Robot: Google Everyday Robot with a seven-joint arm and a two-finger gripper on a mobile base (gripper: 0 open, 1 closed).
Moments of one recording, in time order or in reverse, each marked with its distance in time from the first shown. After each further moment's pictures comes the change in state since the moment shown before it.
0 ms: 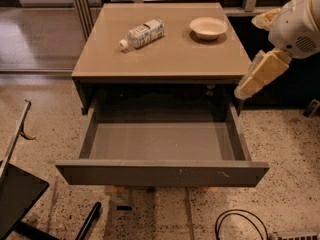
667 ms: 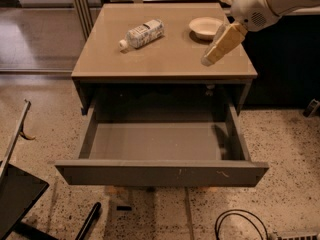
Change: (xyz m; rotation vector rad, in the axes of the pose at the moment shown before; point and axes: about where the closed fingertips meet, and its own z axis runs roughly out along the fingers) arm -0.069 -0.071 0.058 0.022 -0.206 -0.106
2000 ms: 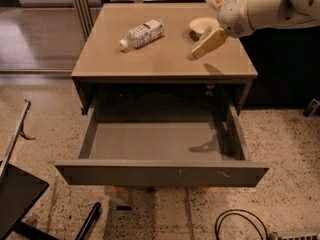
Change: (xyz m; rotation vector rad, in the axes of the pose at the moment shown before) arm 0.011 -0.042 0.060 0.041 -0.215 0.050
